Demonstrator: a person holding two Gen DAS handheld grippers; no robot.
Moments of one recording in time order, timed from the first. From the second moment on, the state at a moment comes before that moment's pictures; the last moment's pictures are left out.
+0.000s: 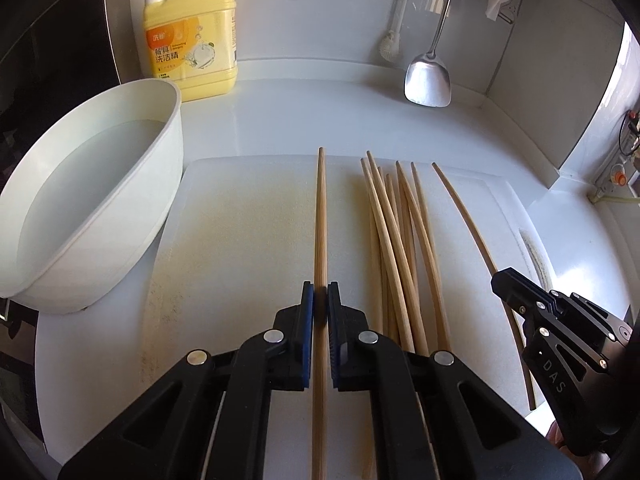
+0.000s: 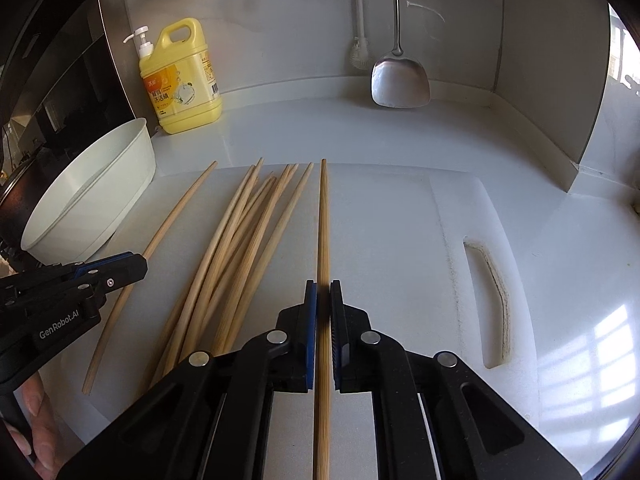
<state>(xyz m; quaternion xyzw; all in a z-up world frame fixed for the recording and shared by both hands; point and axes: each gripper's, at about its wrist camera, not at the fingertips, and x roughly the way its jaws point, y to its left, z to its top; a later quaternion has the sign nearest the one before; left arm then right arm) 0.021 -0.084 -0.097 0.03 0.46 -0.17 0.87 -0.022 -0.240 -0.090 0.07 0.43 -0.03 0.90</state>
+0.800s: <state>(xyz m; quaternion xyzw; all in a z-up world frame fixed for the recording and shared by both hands) 0.105 0.106 0.001 -0.02 0.43 -0.07 0.90 0.098 -0.046 0.019 0.06 0.38 0.11 0.92</state>
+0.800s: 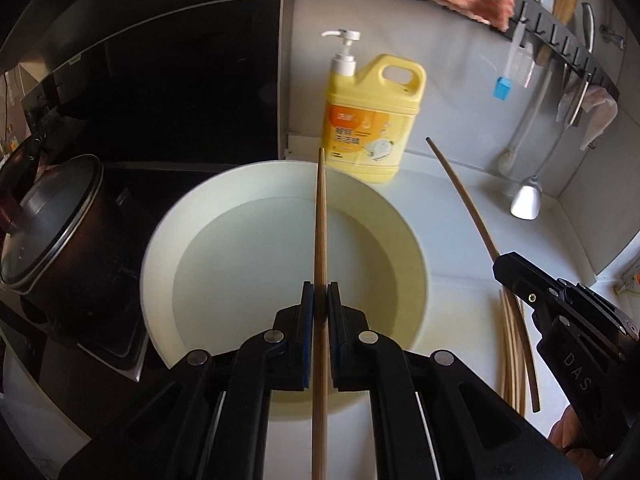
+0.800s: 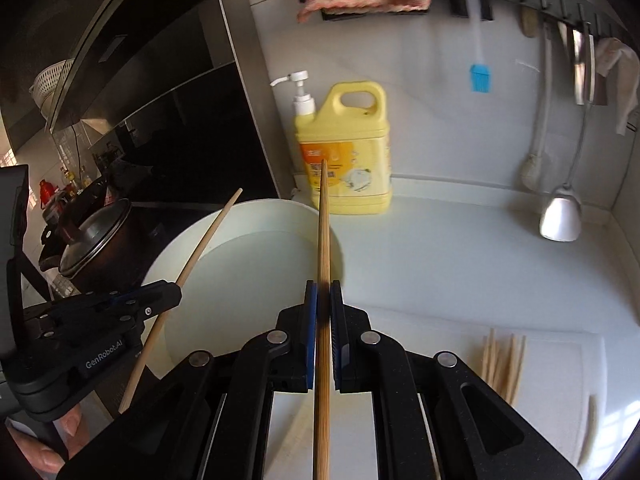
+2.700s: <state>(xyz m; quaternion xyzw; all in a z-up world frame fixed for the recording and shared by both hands) 0.164 0.191 -0.026 0.02 0.46 -0.04 0.88 0.152 0.006 -0.021 0.10 0.47 0.07 0.87</state>
